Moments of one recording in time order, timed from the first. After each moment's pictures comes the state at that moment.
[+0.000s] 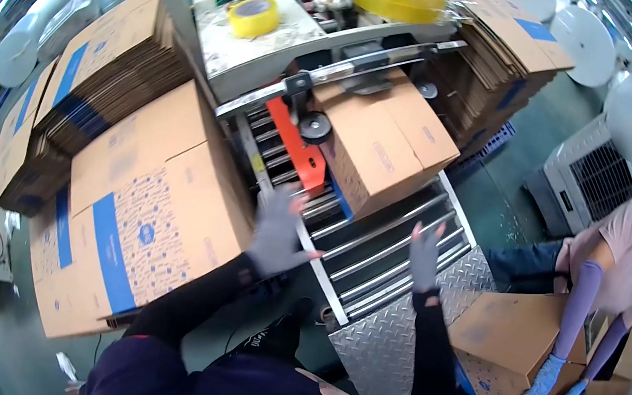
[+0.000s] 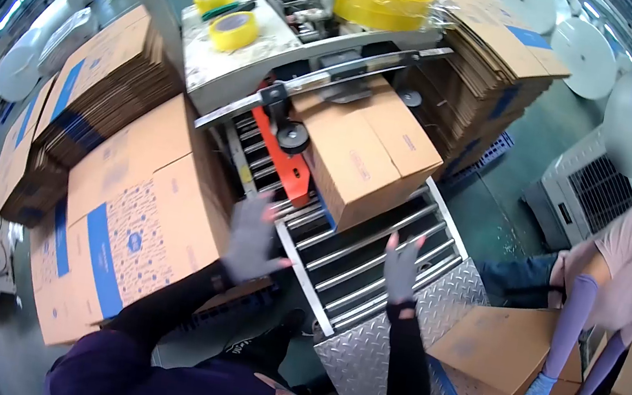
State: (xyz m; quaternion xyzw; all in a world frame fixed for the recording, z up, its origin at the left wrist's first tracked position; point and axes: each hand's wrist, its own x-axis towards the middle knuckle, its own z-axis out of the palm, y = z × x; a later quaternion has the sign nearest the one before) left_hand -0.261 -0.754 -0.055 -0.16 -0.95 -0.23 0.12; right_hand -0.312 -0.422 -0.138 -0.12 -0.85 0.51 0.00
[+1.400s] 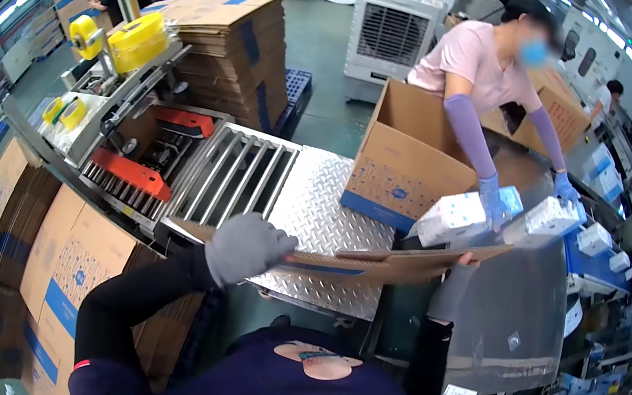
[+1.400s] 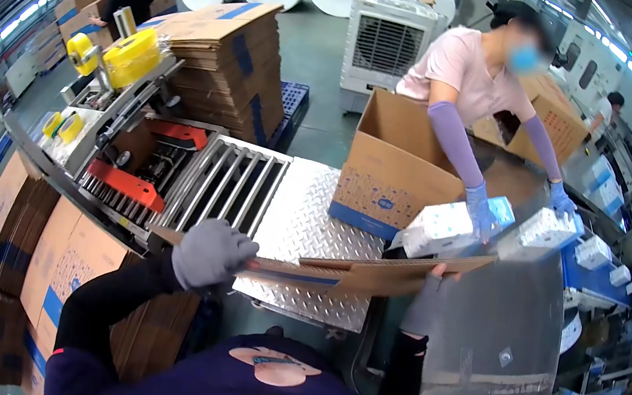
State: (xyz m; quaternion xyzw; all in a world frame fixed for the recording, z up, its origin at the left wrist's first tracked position) left_hand 0.039 -0.496 0.142 -0.70 -0.71 -0.04 0.07; right_hand 0.284 -0.185 0.011 -0.37 -0.63 0.44 0.53
